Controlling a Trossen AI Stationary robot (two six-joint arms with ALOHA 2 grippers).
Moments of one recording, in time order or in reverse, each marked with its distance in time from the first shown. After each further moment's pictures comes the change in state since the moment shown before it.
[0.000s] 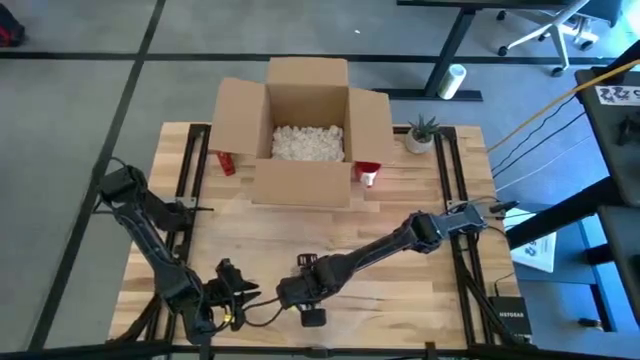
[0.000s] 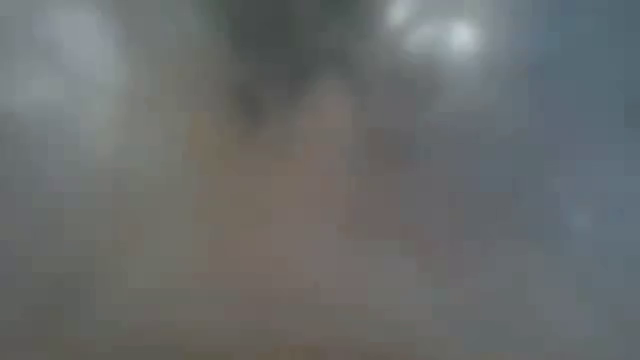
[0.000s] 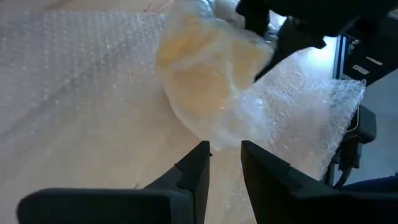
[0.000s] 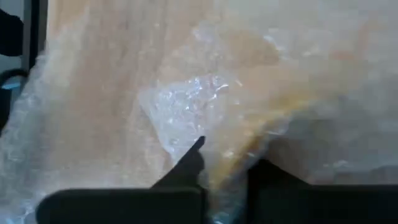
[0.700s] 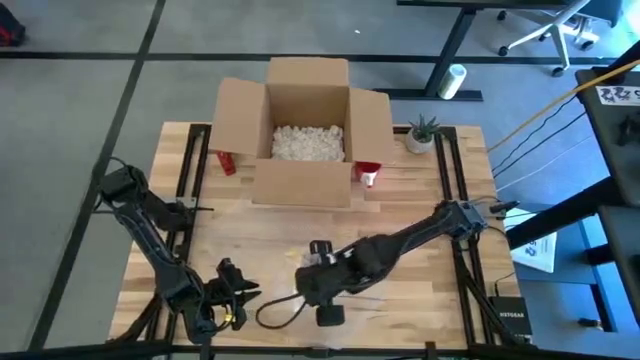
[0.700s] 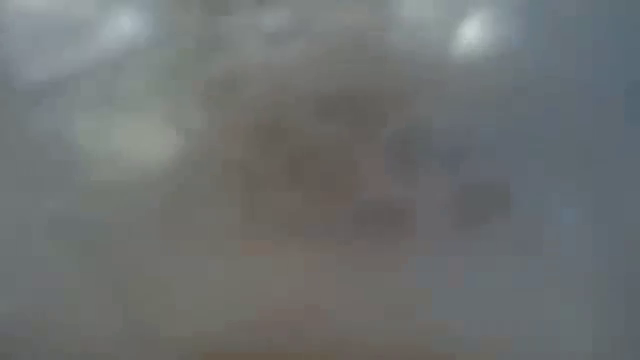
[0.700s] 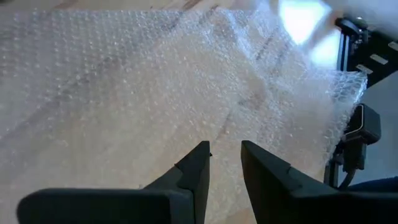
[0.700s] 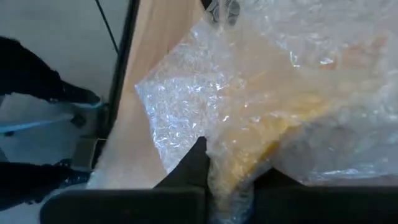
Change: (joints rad) left arm 0.000 0.000 0.000 -0.006 0.000 0.007; right arm 0.035 -0.361 0.034 -0.083 0.156 -0.017
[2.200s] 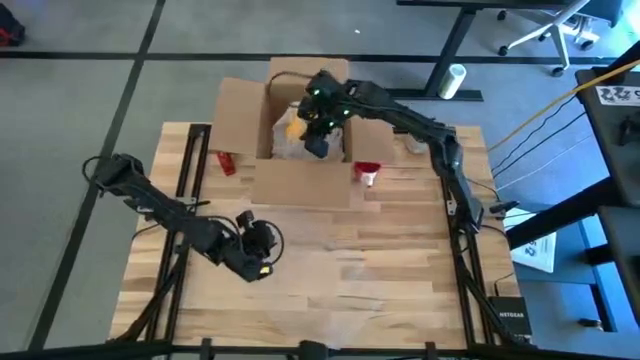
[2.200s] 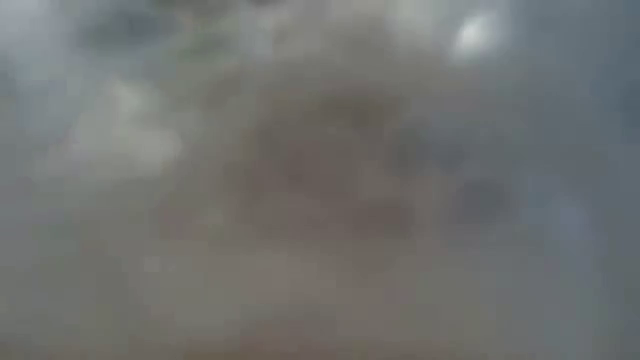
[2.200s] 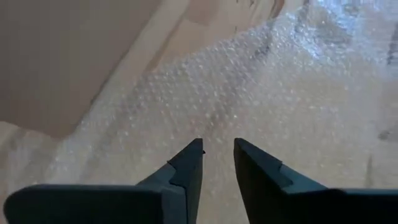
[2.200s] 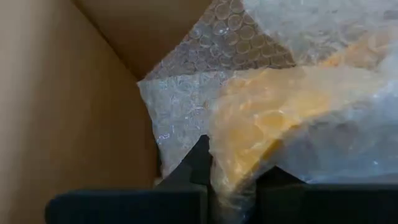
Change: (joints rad) left arm 0.469 -0.139 0.000 -0.151 0.241 0.596; right arm -0.880 0.072 -0.007 0.024 -0.455 -0.448
